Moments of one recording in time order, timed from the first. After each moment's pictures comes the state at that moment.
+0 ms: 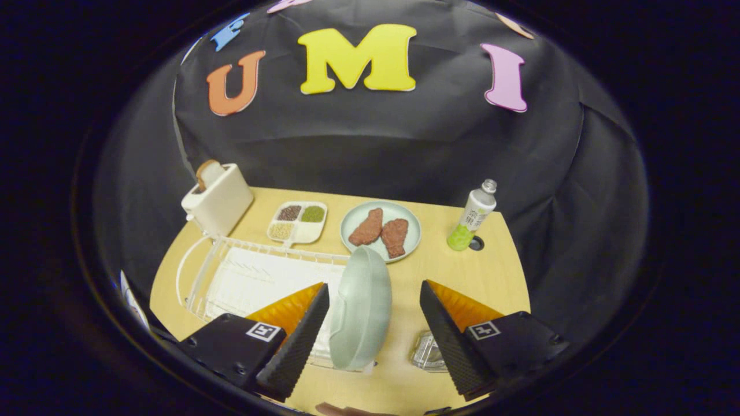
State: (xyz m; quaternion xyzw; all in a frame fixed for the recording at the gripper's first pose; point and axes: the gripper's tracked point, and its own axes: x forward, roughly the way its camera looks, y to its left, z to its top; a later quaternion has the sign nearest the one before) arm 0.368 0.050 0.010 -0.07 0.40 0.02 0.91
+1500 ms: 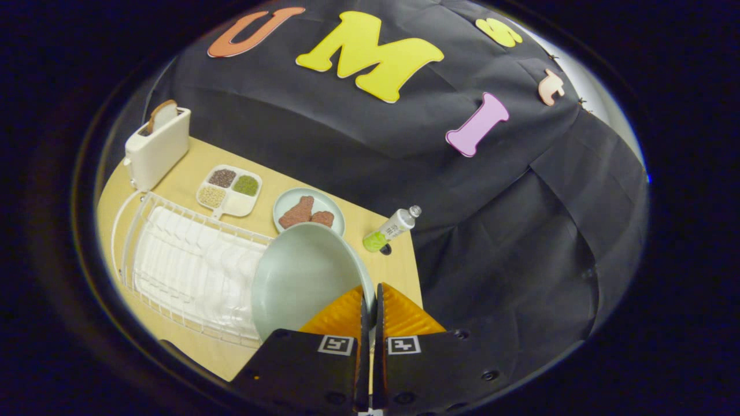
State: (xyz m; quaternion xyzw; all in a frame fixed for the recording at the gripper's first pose) arm 0.324 0.060 0.077 -0.24 0.36 -0.16 0.89
